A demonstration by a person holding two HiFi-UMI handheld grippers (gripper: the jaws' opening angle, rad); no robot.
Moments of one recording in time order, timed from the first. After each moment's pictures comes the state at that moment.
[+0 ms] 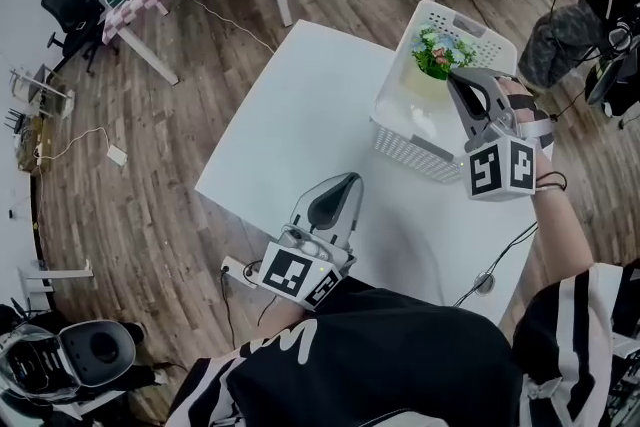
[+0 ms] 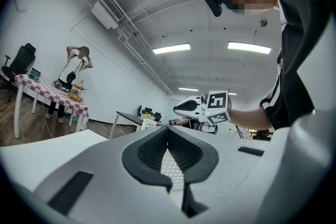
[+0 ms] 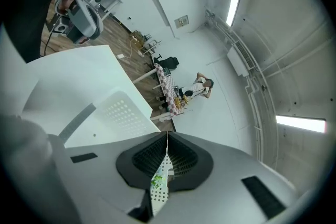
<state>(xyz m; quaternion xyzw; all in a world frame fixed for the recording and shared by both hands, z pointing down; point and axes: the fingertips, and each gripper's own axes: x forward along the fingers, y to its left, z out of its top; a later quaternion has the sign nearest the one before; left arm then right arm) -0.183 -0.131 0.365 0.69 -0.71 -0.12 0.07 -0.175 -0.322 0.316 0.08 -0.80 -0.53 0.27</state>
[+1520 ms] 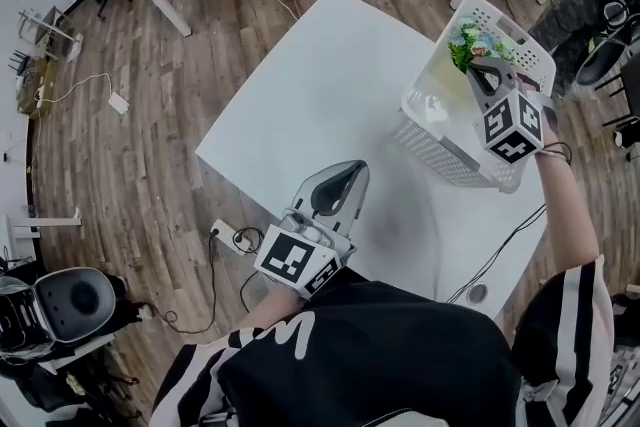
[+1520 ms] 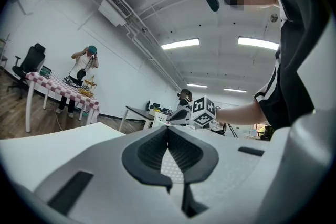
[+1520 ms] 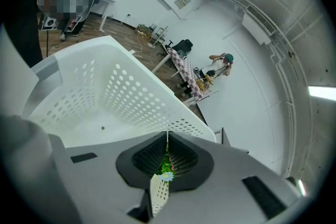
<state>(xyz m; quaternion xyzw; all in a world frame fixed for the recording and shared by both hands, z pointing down) -0.204 -0.132 0.390 0.66 -0.74 -0.11 0.11 -0.216 -0.392 0.416 0.00 -0.81 -0.43 0.39</state>
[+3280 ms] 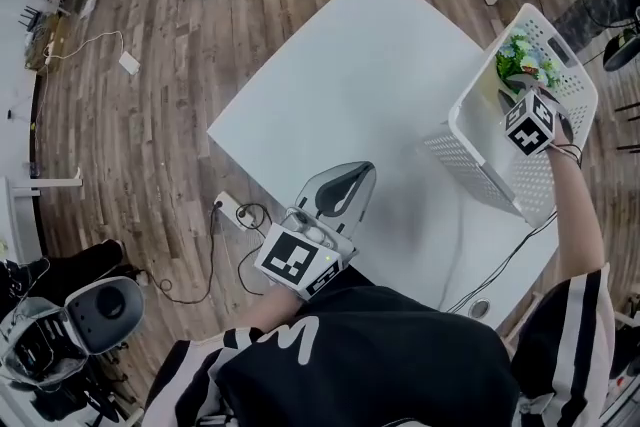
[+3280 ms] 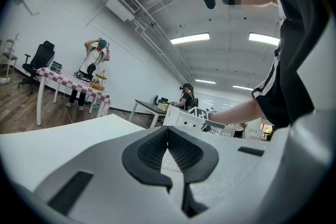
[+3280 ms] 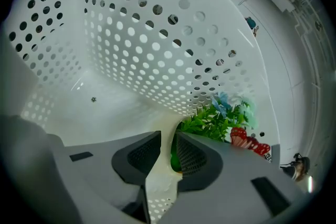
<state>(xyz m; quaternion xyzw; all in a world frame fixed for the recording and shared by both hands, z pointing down) -0.235 -0.117 0.421 0.63 -0.76 -0.11 0.15 -0.215 -0.451 0.535 -0.04 -0.76 -0.36 0.54</state>
